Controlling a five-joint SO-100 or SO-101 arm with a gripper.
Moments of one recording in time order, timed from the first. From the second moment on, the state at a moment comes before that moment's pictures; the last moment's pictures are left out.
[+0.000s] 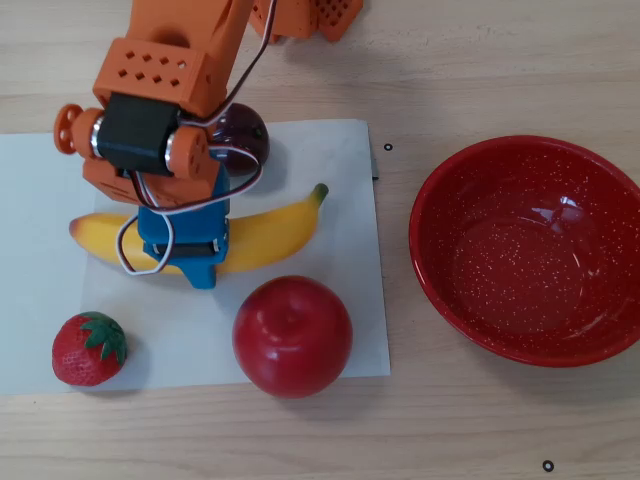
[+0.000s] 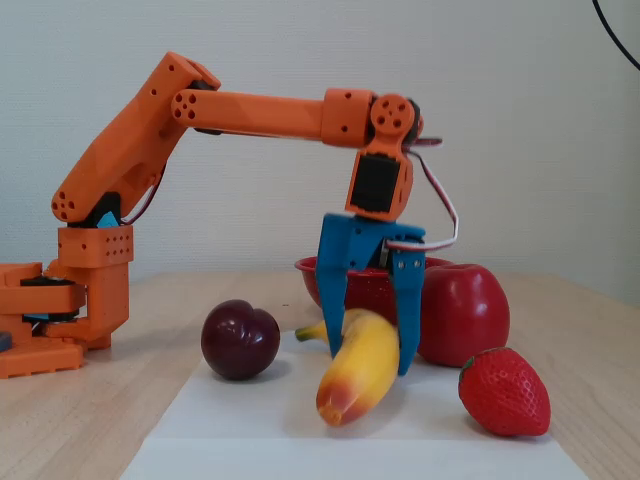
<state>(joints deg) -13.8 50.3 46.1 96.5 10.0</state>
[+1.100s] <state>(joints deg) -1.6 91.2 55.8 102.6 6.7</state>
